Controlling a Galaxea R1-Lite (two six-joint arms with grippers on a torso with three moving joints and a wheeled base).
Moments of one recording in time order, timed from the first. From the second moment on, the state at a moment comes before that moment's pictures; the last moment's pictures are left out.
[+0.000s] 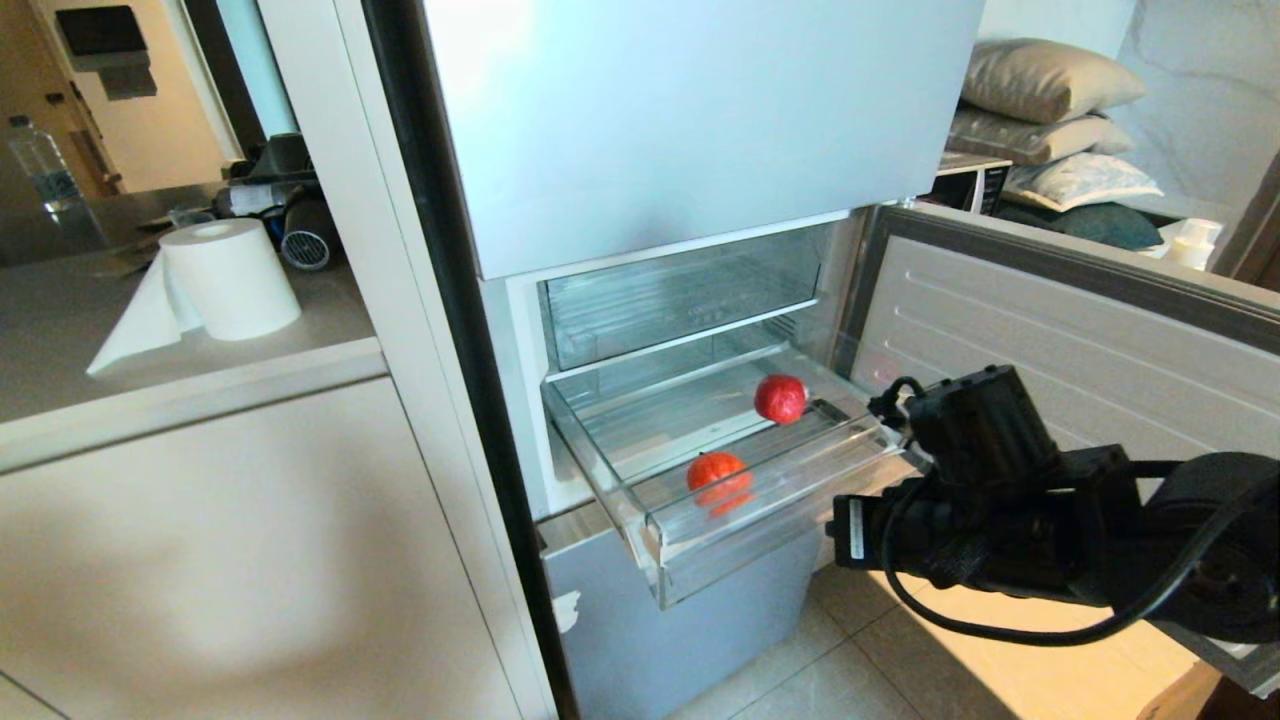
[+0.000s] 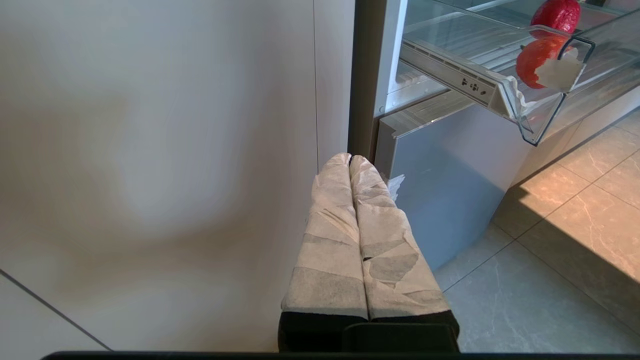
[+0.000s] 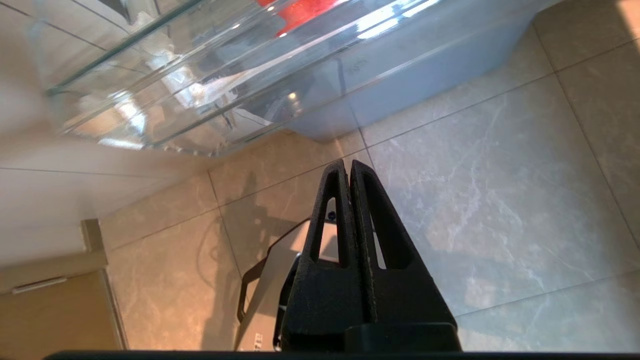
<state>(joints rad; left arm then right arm) 0.01 0.00 0.00 0.00 0.00 0.01 0.59 1.74 -0.90 -0.14 -0.13 0.48</state>
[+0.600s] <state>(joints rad) 0.01 0.00 0.00 0.00 0.00 0.01 0.58 2.14 -1.04 -0.57 -0.14 0.43</state>
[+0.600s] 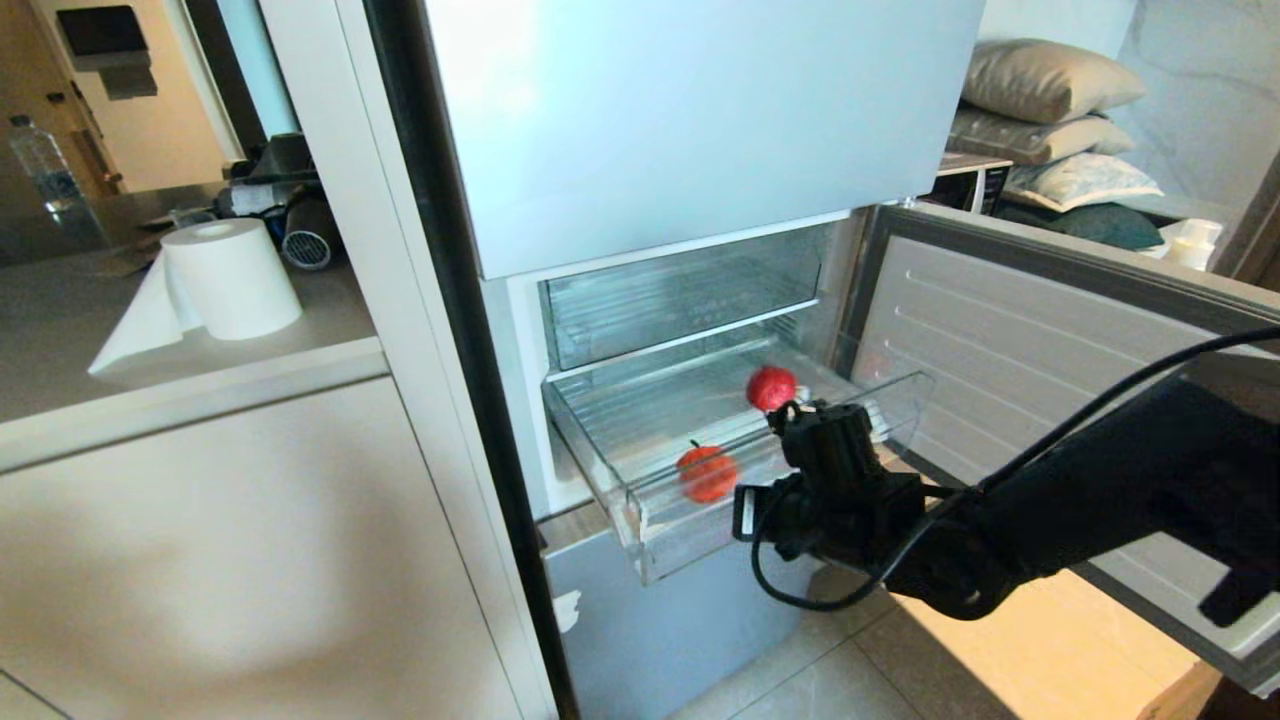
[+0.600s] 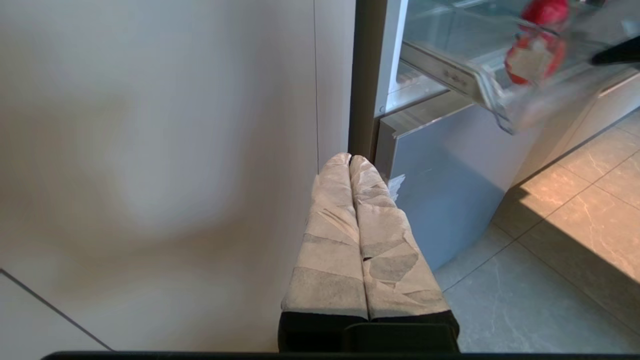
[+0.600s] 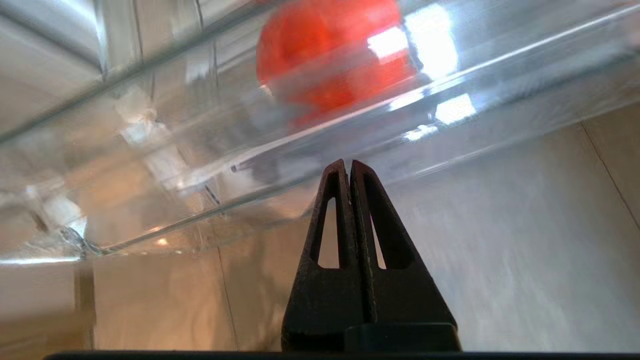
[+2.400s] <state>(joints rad) 0.01 0.00 0.00 0.00 0.00 0.01 0.61 2.46 -1.34 -0.88 -0.36 0.34</state>
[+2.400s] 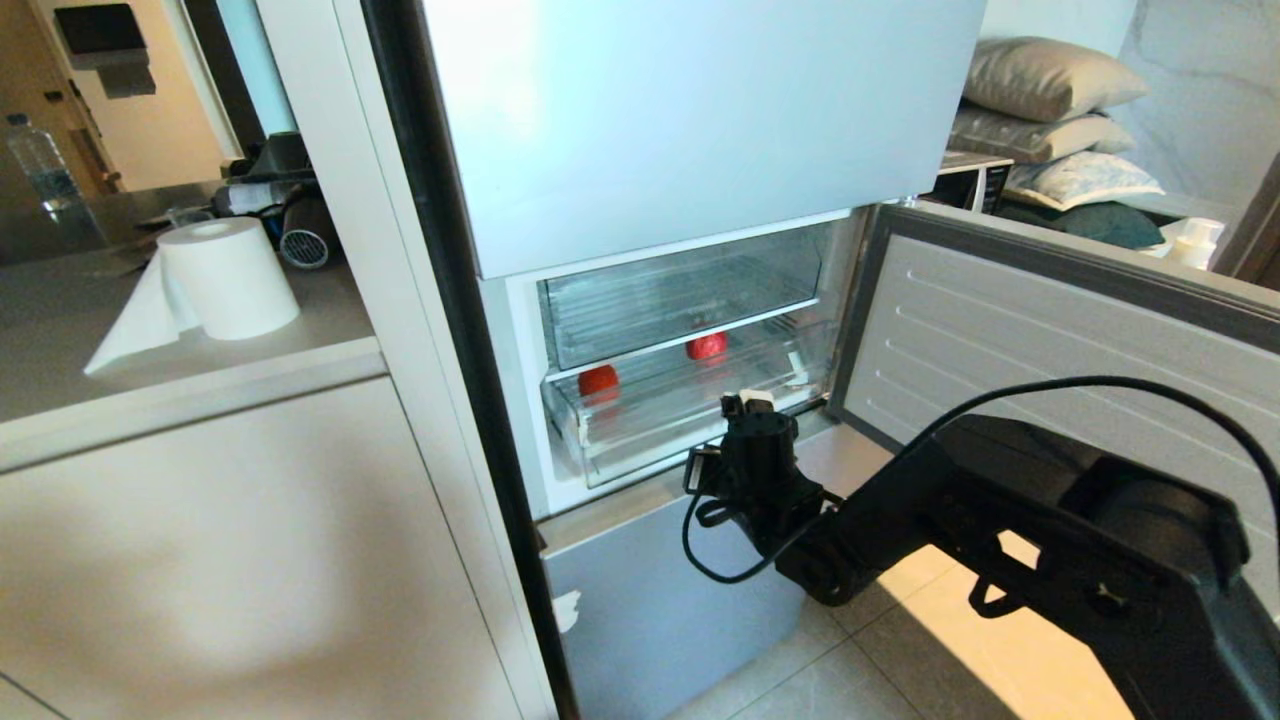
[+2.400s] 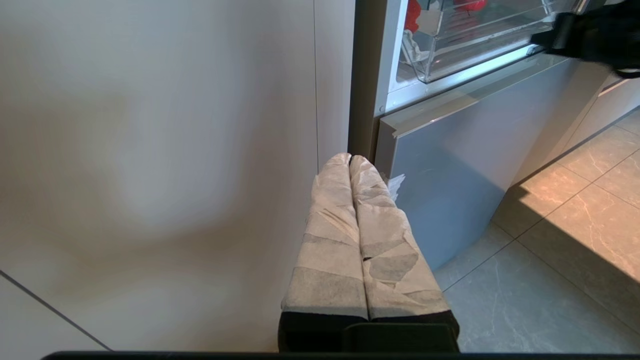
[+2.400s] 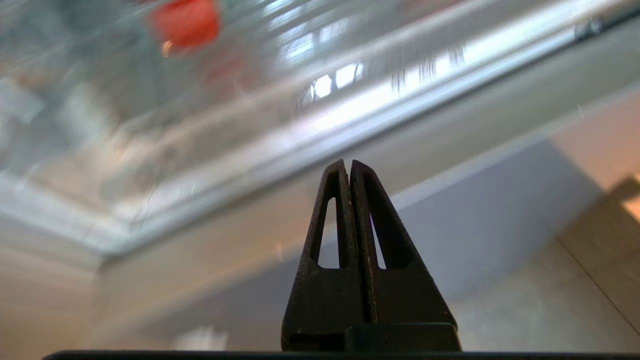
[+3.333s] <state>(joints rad) 0.01 0.00 0.00 0.00 0.00 0.01 0.67 1.11 -0.39 -0.73 -0.46 0.29</state>
